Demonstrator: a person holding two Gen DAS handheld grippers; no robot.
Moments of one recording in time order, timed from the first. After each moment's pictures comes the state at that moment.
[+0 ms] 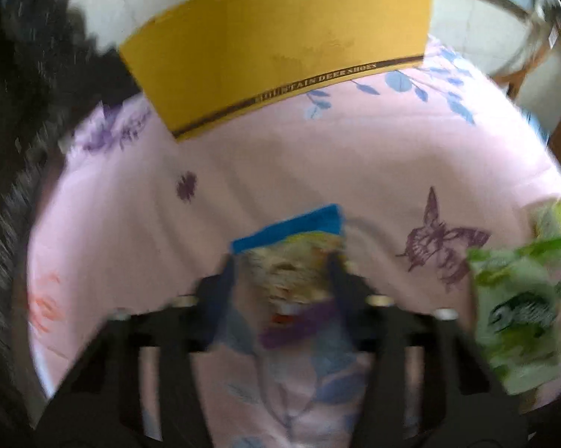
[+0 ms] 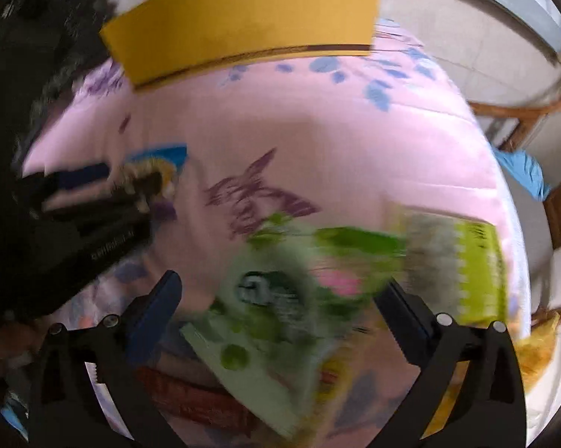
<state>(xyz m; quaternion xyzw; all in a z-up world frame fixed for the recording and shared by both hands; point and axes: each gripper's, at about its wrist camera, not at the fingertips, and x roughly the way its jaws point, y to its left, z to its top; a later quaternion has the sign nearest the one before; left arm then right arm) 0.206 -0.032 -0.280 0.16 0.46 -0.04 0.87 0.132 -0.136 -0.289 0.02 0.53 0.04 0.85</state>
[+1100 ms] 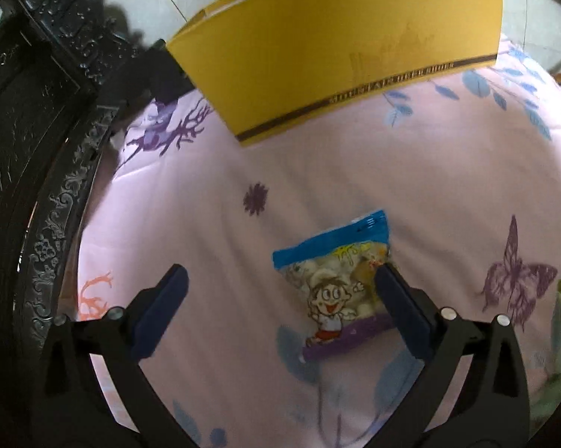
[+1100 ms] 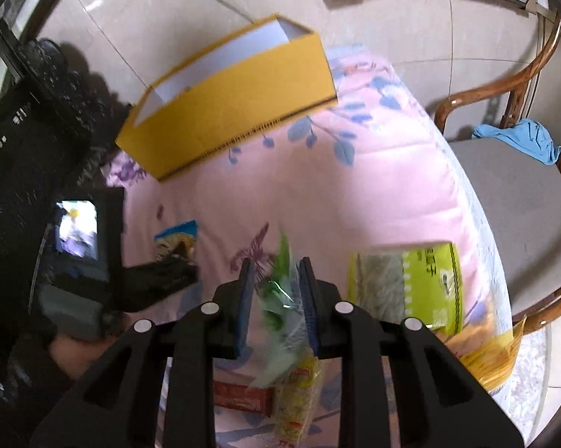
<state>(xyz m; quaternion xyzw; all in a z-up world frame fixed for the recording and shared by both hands) 0.239 -0.025 -0.281 0.17 0.48 0.07 0.86 0.123 -0.210 -0.211 0.19 0.48 0.06 0.86</state>
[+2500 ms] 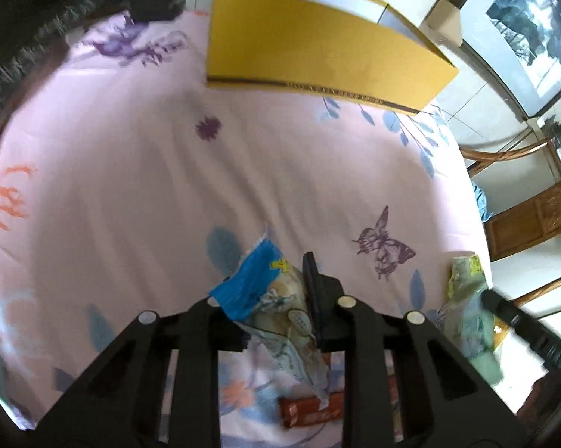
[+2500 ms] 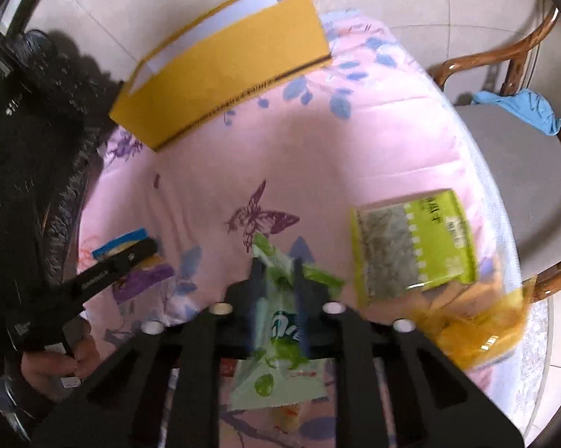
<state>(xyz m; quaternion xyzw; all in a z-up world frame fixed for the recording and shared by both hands) 0.172 0.040 -0.245 -0.09 0.53 -0.08 0.84 0.108 -0.218 -0.208 0.20 0.53 0.06 0.82</state>
